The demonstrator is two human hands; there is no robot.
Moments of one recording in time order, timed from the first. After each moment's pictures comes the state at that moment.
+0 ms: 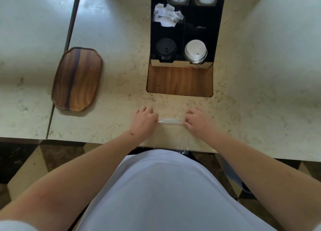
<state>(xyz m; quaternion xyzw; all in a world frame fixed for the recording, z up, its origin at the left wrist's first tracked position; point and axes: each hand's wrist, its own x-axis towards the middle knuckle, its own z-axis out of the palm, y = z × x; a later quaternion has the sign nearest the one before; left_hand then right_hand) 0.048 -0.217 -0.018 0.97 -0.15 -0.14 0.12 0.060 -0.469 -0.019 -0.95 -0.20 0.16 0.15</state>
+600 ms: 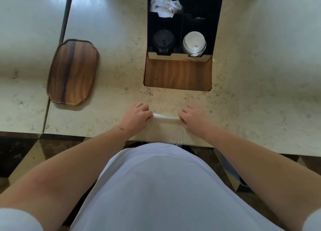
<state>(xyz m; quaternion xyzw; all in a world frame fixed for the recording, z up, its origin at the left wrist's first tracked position) 0.043 -0.194 -0.024 0.95 -0.22 -0.07 0.20 0.051 -0.466 -0.022 -0.93 -0.31 0.12 0.13</state>
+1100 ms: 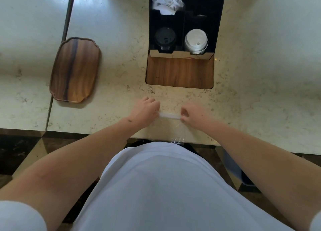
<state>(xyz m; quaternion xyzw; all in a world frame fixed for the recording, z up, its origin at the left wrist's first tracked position) 0.059 -0.217 -0.018 0.95 -0.18 -0.17 0.18 0.064 -0.460 -0.026 -0.93 -0.16 0.25 0.21</state>
